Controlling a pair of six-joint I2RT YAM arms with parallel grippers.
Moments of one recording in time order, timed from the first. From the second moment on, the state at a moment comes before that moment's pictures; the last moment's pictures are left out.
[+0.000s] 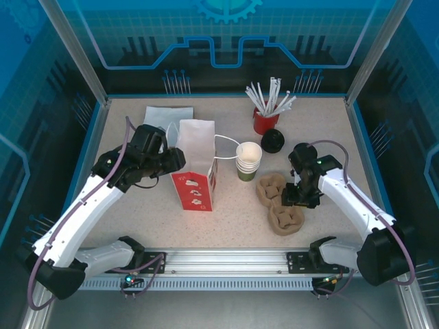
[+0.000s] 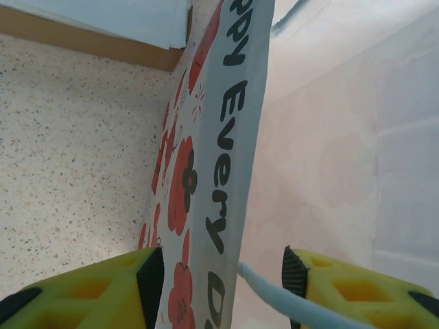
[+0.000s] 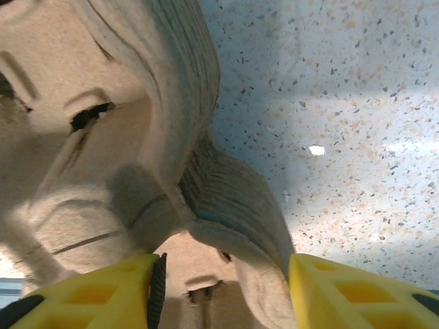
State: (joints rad) left arm -0.48 1.10 1.26 -1.03 -0.05 -0.74; right arm 0.32 1.21 0.91 -1.24 -0.08 0.44
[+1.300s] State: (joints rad) left arm -0.48 1.05 1.36 -1.10 -0.10 -0.72; right arm 0.33 1.14 0.93 -1.16 -0.26 0.49
